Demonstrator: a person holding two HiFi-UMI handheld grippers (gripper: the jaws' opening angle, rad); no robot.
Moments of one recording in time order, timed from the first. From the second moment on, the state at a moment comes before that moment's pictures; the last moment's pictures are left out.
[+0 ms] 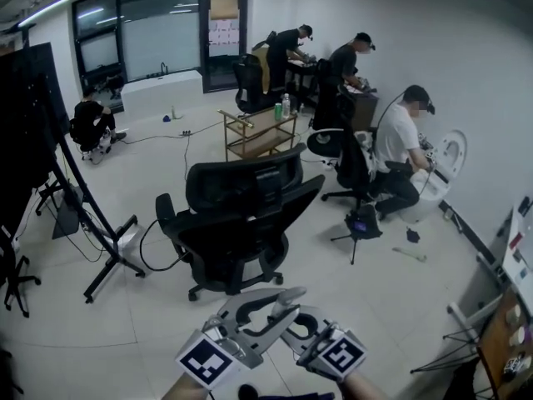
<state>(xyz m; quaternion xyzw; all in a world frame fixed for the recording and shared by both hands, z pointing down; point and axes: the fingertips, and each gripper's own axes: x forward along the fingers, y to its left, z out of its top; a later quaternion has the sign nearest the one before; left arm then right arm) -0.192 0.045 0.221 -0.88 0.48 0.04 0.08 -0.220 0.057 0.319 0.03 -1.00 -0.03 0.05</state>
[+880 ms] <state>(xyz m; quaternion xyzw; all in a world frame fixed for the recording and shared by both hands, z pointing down) -0.273 0.024 0.236 -0.79 0.61 0.03 0.07 -0.291 0.054 0.337 -0.14 -0.99 0.00 0.06</state>
